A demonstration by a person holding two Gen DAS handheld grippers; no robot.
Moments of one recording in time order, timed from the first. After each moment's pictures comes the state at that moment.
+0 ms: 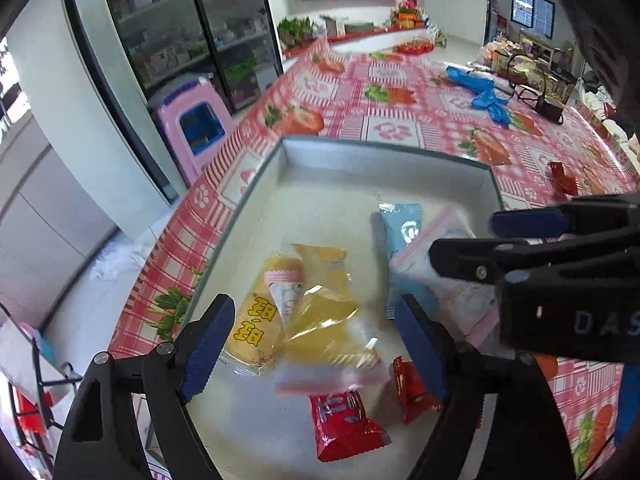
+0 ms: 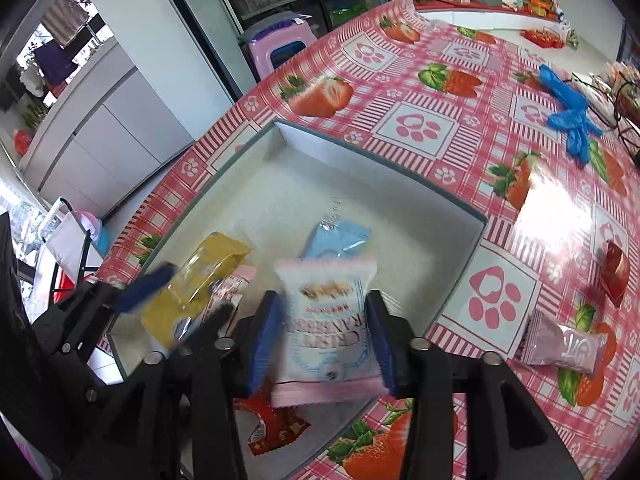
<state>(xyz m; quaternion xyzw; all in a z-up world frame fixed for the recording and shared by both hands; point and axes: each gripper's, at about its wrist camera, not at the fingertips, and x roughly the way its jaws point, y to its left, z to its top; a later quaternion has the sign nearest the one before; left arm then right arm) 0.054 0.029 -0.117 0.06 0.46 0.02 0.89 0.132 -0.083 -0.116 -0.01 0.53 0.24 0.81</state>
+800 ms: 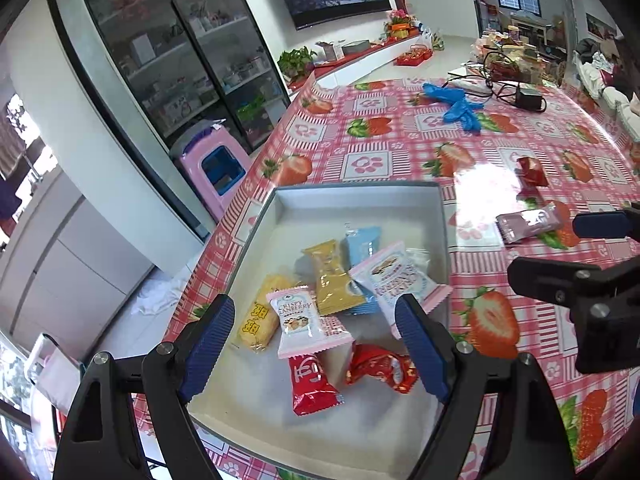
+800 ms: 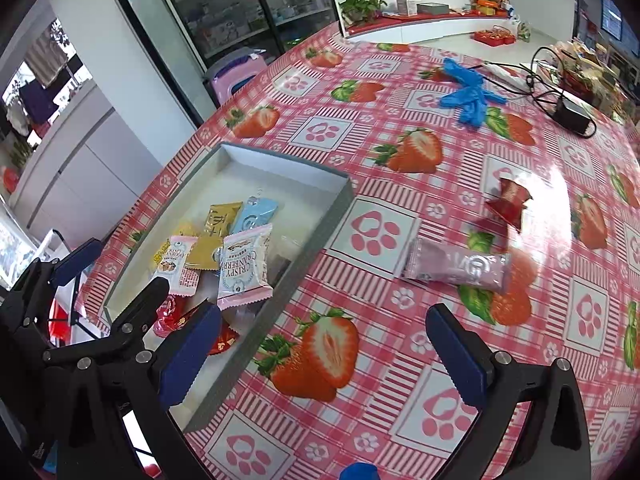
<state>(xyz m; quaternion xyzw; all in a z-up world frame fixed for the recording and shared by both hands) 0.016 -0.032 -0.067 0.14 0.41 0.05 0.90 0.069 -0.182 -0.084 0.03 0.50 0.18 0.85</state>
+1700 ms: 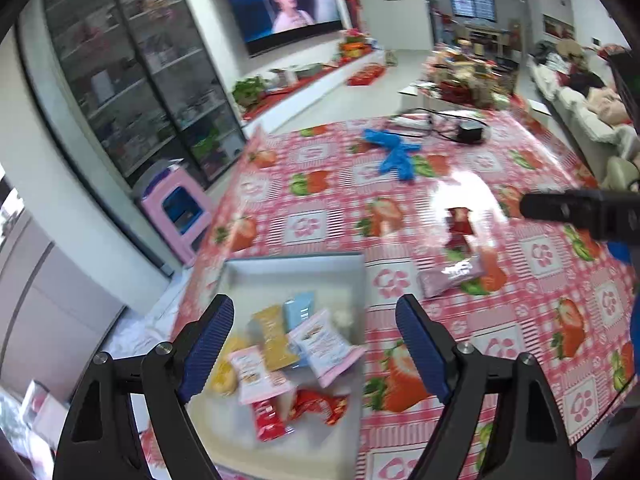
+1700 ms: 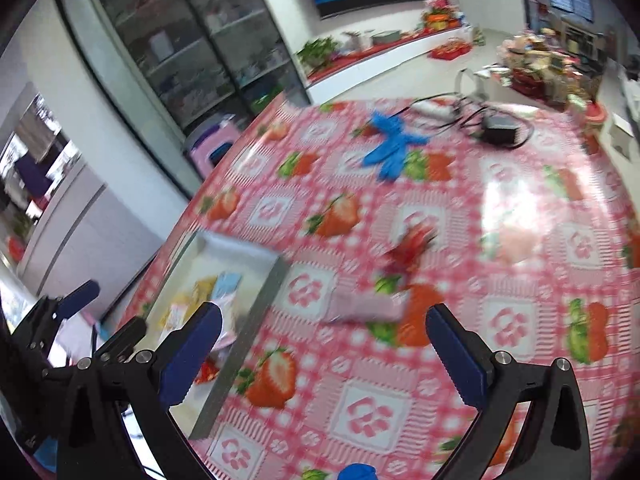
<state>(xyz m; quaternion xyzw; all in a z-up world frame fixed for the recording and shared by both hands) 0.031 -0.095 0.002 0.15 0.40 -0.05 0.90 0.077 -0.297 -0.010 0.11 0.43 0.11 0.89</state>
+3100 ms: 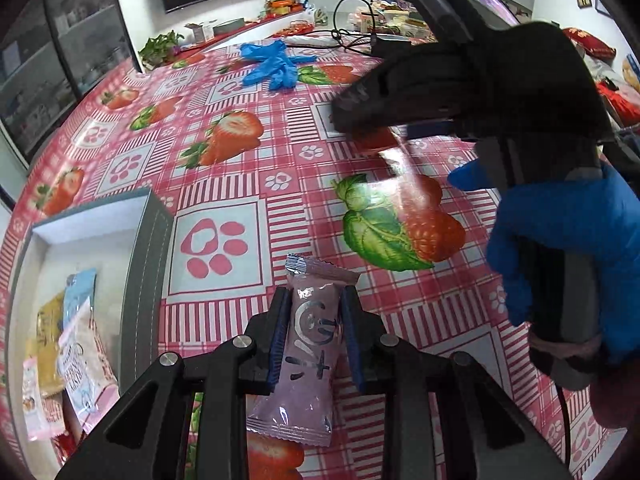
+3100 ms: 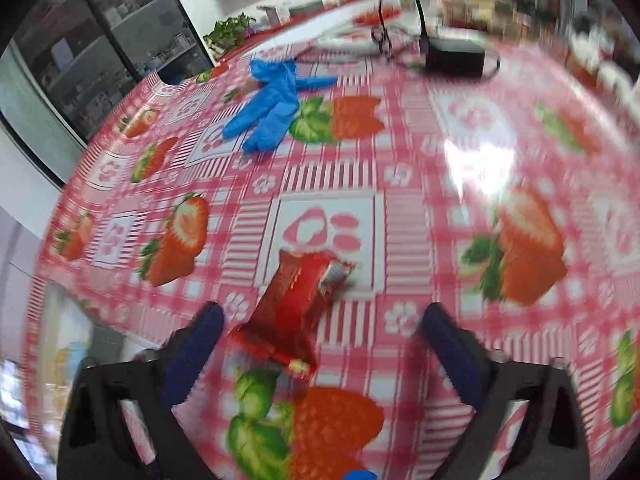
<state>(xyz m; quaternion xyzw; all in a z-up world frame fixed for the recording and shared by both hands) 0.078 -0.180 -0.153 0.10 0.48 -0.16 0.86 0.202 -0.314 -0.154 0.09 0.48 0.00 0.87</state>
